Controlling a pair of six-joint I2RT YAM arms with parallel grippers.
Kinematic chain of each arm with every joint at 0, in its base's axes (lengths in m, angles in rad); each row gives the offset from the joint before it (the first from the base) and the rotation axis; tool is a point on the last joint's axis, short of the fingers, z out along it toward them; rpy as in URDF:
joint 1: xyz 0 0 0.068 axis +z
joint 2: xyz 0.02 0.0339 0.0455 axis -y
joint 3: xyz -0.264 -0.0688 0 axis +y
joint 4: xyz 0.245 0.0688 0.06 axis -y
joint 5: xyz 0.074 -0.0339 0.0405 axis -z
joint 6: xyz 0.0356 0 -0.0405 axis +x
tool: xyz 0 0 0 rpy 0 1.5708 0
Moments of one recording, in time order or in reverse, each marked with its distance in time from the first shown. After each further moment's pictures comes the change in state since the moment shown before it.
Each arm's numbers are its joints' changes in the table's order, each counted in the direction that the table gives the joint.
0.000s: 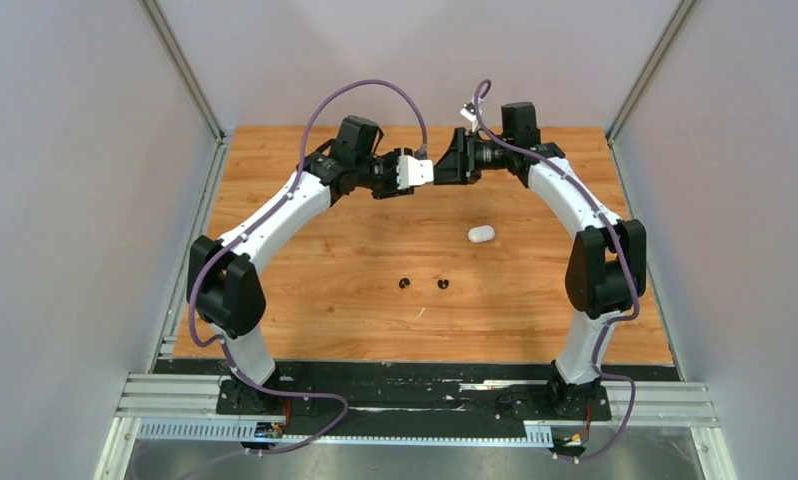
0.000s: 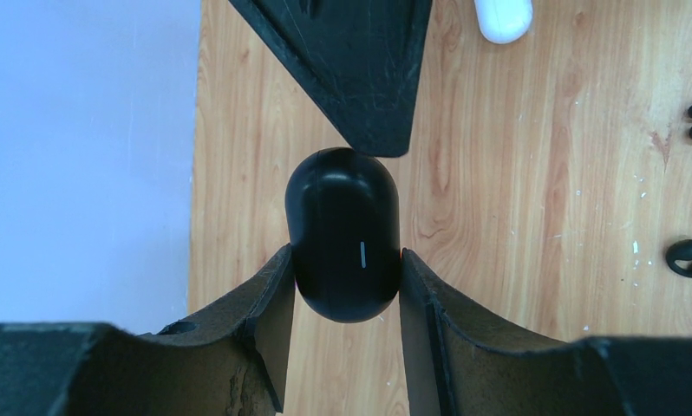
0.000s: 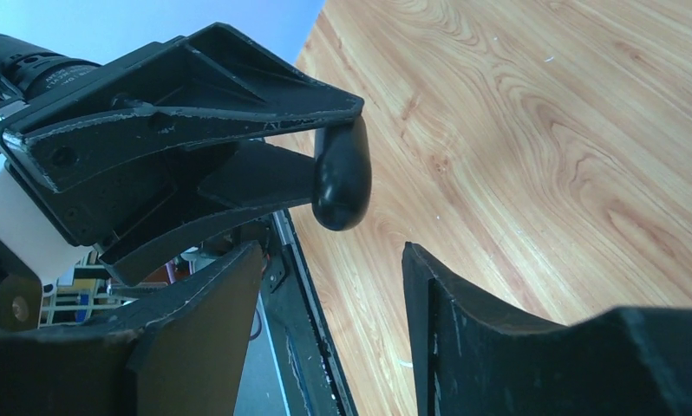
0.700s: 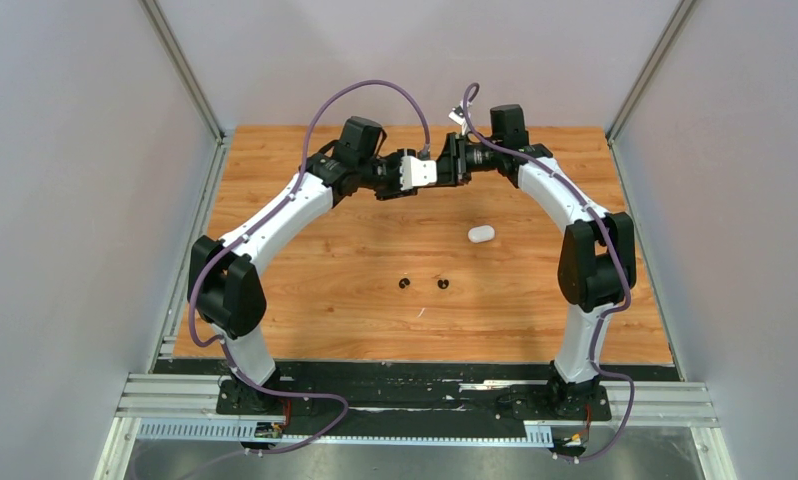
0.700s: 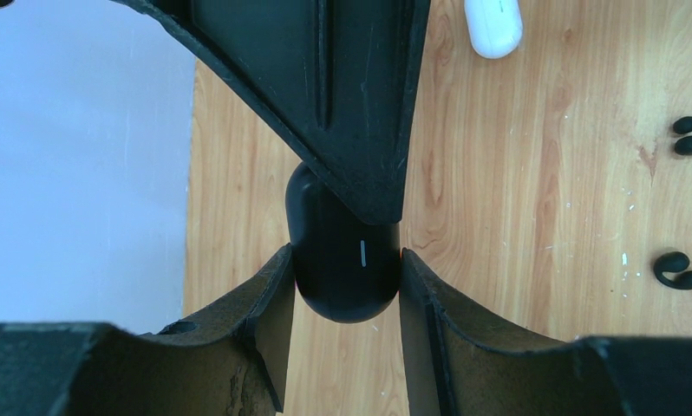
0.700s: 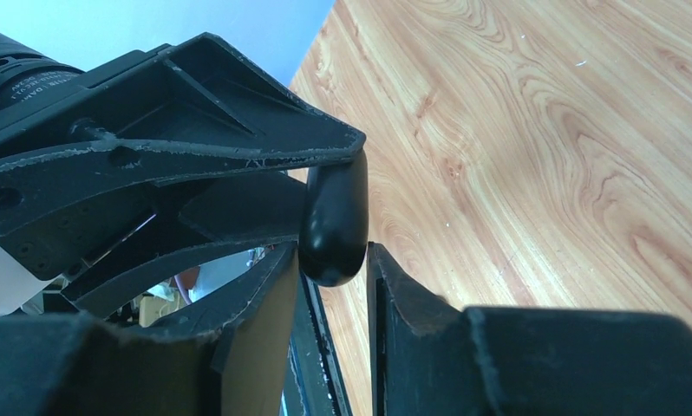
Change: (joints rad) left arm -0.016 0.000 0.000 0.008 0.002 -0.019; right arm 0.035 -0.062 -0.021 0.048 -0.049 0.001
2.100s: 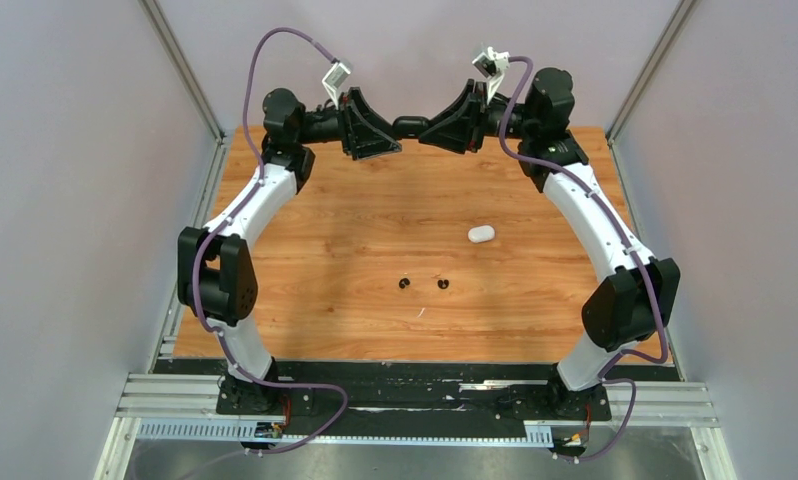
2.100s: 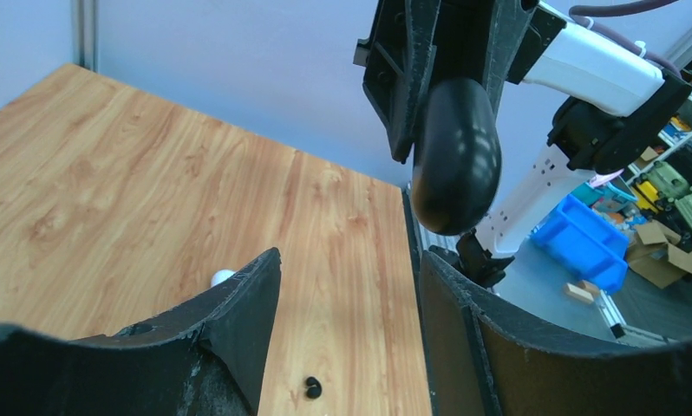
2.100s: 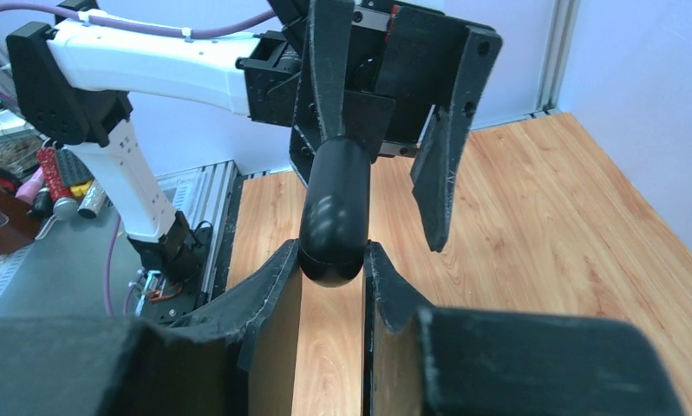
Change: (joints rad) left arm 0.296 -0.030 0.078 1.154 0.794 -1.756; right arm 0.027 0.278 -0.017 0.485 -0.077 -0.061
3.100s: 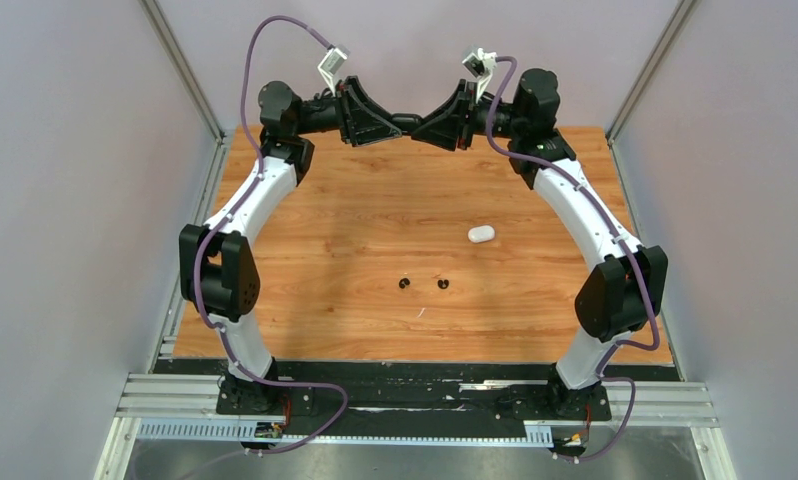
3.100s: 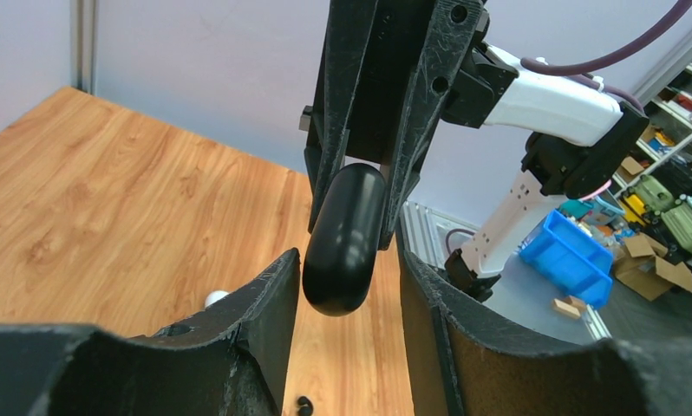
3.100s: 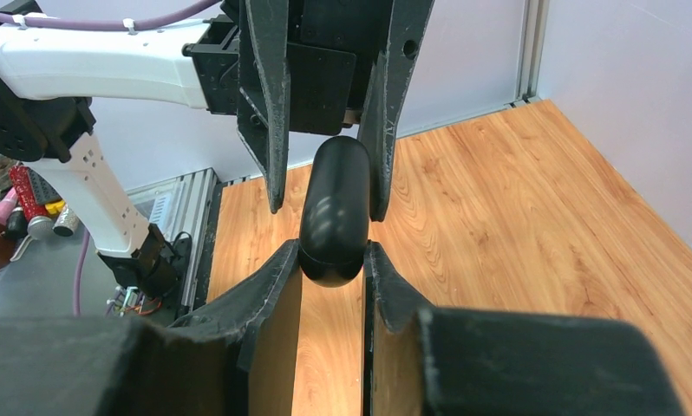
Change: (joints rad) left arm 0.000 -0.036 -0.089 0.061 -0.013 -0.132; right arm 0.025 -0.064 -0.019 0.001 0.078 -0.014
